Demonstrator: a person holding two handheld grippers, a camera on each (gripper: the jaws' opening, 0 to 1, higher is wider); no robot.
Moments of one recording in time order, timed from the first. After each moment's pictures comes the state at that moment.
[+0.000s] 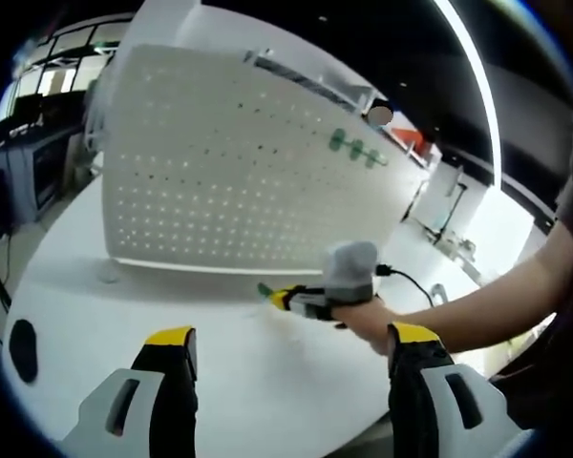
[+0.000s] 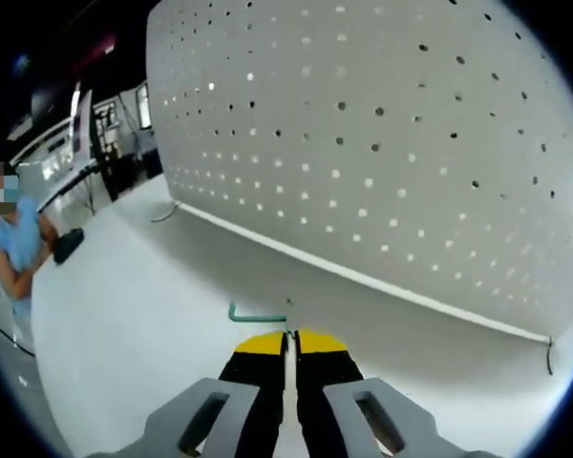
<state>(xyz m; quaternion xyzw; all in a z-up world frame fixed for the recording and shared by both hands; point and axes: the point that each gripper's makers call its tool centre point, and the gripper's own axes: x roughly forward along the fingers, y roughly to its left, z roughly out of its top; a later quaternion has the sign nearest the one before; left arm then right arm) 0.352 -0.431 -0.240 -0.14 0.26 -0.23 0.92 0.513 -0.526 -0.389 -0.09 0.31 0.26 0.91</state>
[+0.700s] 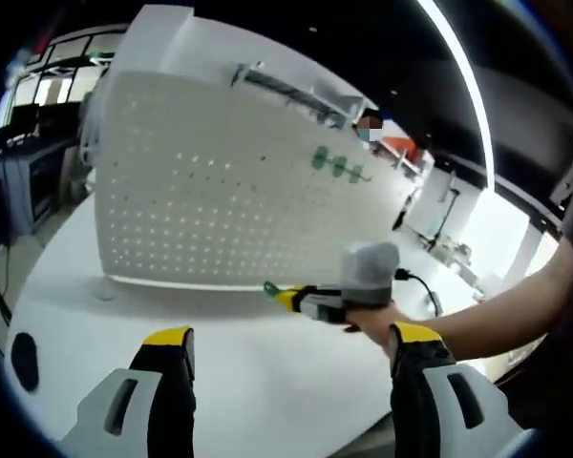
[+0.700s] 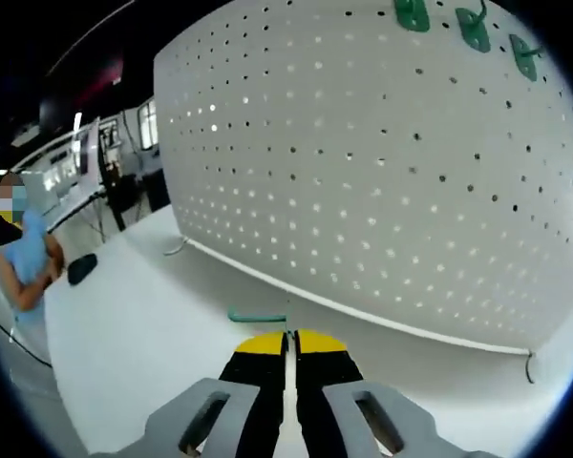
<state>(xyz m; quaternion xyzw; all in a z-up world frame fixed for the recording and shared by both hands) 0.347 -0.443 -0.211 -0.14 0.24 -0.24 0.93 0.499 -0.545 -0.330 -0.07 0.26 0.26 0.93</state>
